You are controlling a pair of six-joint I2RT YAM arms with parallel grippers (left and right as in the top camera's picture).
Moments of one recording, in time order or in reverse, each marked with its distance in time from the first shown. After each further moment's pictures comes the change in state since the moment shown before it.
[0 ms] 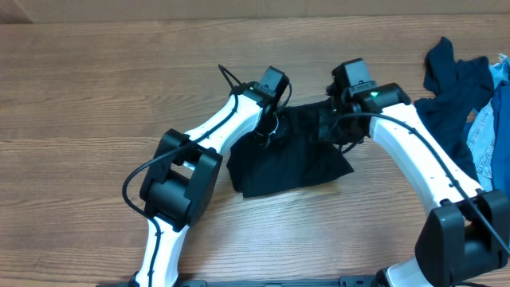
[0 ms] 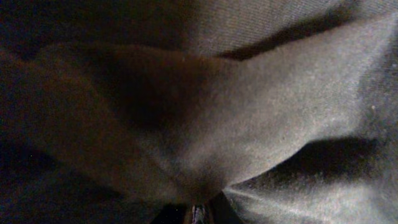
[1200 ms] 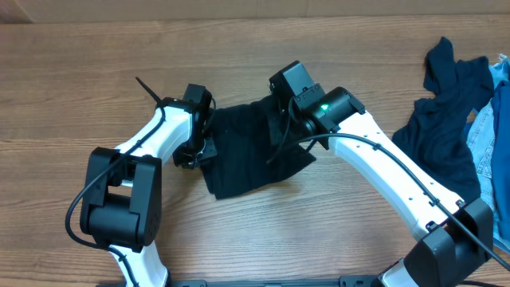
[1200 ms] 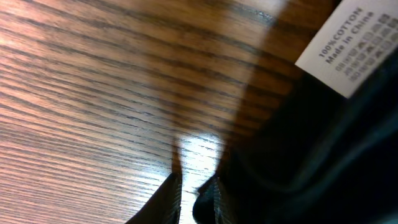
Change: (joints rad) left arm 0.312 -0.266 -0.415 -0.105 -0.318 0.203; right arm 0.289 0.011 0.174 0.018 0.075 0.070
